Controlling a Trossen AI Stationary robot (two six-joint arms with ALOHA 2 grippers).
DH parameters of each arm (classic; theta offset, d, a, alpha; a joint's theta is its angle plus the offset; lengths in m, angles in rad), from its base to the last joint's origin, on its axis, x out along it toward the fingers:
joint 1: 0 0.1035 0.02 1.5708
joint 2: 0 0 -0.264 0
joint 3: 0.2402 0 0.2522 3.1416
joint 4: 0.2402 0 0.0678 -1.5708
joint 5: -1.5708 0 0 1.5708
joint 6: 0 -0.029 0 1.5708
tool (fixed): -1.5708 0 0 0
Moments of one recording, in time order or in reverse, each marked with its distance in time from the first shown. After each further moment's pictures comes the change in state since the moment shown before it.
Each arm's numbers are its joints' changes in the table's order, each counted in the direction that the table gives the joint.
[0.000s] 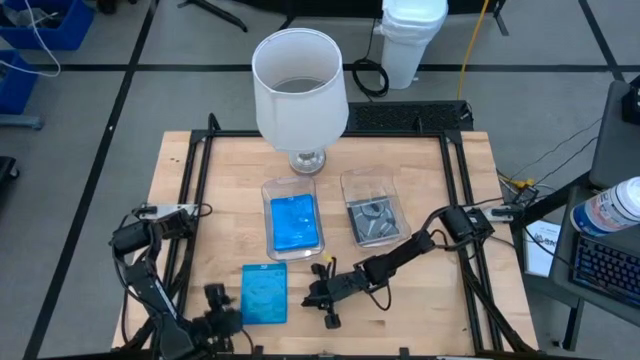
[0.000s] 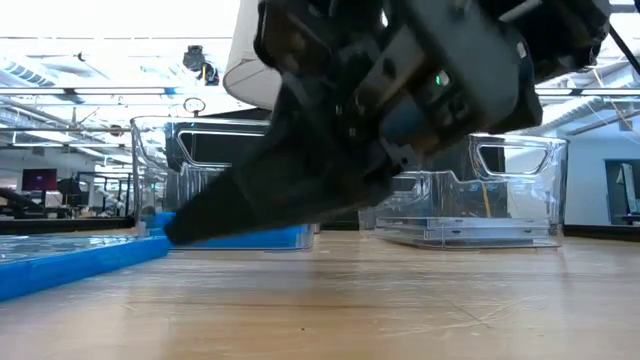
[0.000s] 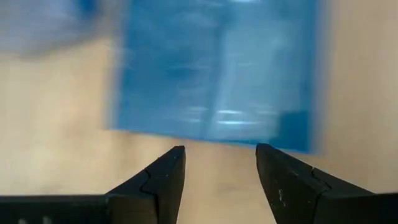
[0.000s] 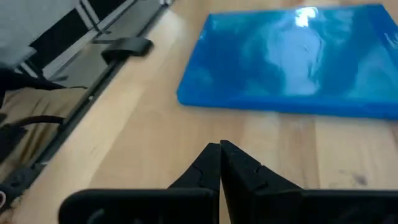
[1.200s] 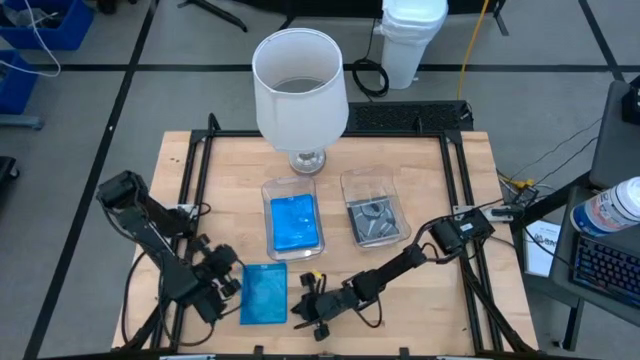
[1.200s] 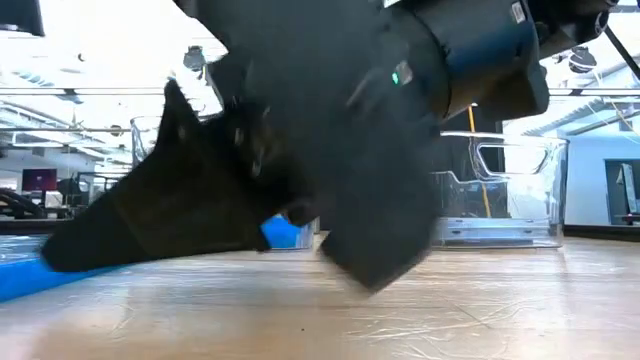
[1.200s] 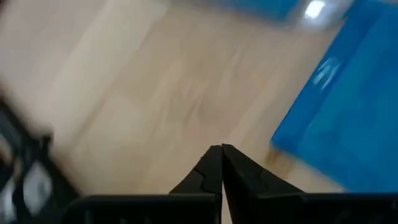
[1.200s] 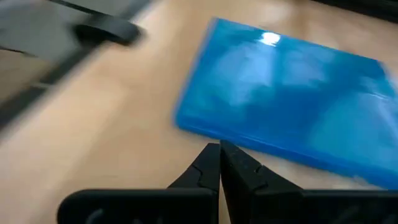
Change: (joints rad) left arm 0.205 0.415 -0.419 0.035 -0.005 0.313; right arm 0.061 -0.135 0.239 0.138 0.193 0.238
